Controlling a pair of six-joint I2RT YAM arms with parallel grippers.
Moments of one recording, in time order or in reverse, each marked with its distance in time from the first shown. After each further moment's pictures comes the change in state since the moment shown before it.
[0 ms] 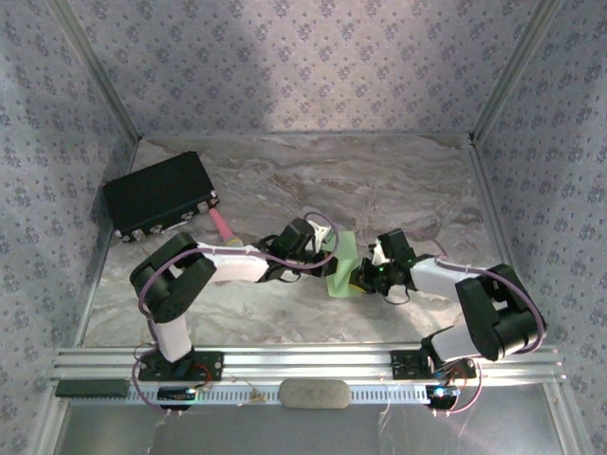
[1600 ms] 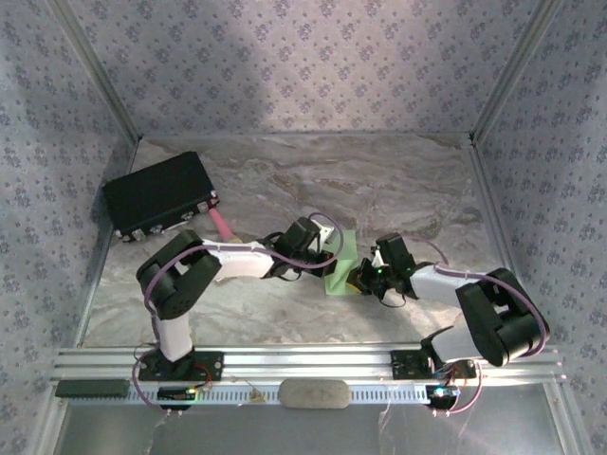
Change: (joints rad) left arm 0.002 0.045 0.071 -0.130 -0.067 0.127; right arm 0.046 -0.031 -0.071 0.152 0.051 0.225
